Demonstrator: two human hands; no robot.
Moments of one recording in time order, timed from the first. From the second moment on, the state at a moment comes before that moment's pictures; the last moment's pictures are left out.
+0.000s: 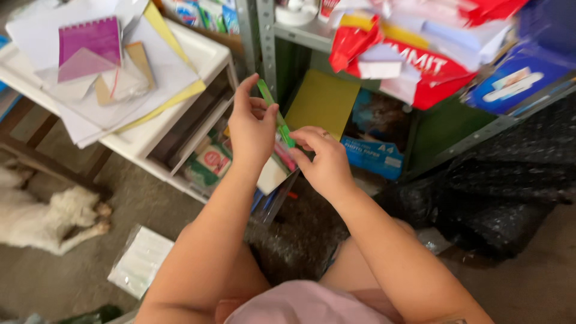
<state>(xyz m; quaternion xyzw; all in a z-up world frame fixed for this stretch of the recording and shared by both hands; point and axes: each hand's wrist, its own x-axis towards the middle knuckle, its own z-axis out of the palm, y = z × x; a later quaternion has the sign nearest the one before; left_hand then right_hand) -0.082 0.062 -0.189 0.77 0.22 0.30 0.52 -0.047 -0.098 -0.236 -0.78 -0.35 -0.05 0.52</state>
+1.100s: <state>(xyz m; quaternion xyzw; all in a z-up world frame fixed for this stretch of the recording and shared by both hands) -0.033 0.119 -0.350 0.79 0.38 0.15 0.46 -0.071 -0.080 -0.348 -0.90 -0.32 -0.19 0.23</state>
